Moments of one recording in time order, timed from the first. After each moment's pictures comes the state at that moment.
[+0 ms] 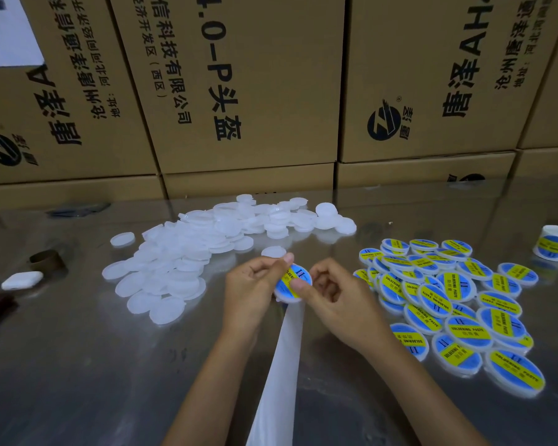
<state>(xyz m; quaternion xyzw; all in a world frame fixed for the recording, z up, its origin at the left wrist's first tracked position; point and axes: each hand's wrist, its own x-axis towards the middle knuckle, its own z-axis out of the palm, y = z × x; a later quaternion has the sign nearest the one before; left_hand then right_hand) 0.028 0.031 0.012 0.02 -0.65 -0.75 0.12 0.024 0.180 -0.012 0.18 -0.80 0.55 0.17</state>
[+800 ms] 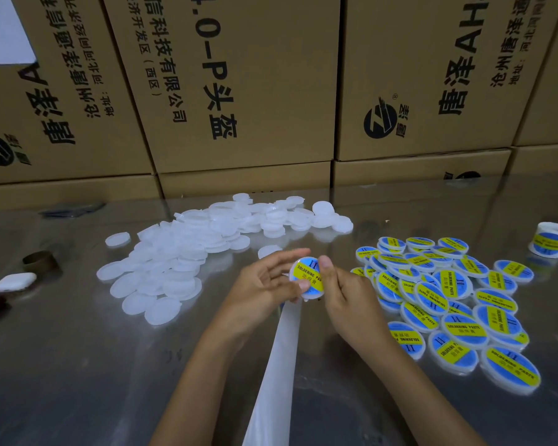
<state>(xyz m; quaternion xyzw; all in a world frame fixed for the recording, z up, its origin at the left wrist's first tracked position) 0.032 0.022 0.018 -0.16 -0.69 -0.70 -0.01 0.019 0.183 -0.016 0.10 -0.84 0.47 0.24</state>
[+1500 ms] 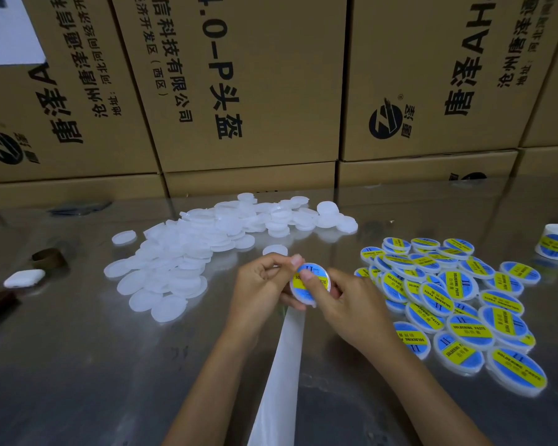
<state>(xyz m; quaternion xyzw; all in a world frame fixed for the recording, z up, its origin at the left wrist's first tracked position) 0.031 0.030 0.013 -0.06 -0.66 -0.74 0.07 0.020 0.186 -0.020 0.12 -0.88 0.38 0.24</state>
